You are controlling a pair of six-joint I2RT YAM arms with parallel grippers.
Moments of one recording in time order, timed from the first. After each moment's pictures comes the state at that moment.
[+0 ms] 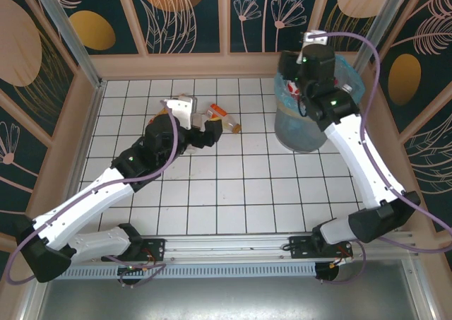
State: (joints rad) left arm -0.81 1.10 1.07 -0.24 -0.27 -0.37; right arm 0.47 1.41 1.64 -0.45 0.37 0.22
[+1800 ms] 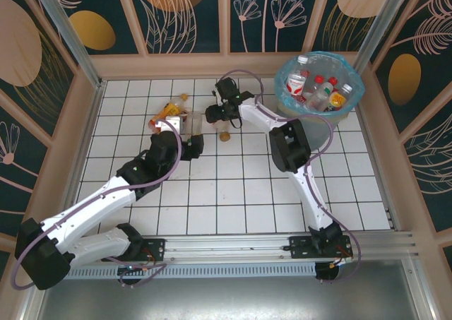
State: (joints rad) left arm -0.74 1.06 0.81 -0.26 -0.45 -0.43; right arm 0.58 2.51 2.17 -0.63 -0.10 0.23
